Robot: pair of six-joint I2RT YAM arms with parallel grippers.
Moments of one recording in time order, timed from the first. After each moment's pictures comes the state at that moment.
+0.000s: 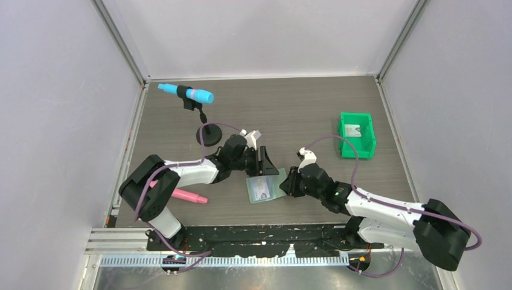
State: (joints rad) left arm -0.73 1.58 0.70 0.31 0.45 -0.82; right arm 0.87 1.05 0.34 0.07 0.07 0.73
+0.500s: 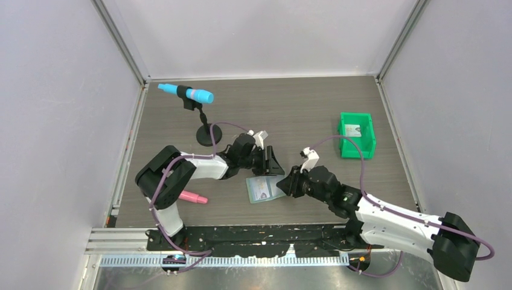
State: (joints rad) left arm -0.76 1.75 0.81 0.35 0.46 -0.86; right arm 0.91 0.84 0.34 0.06 0.05 0.73
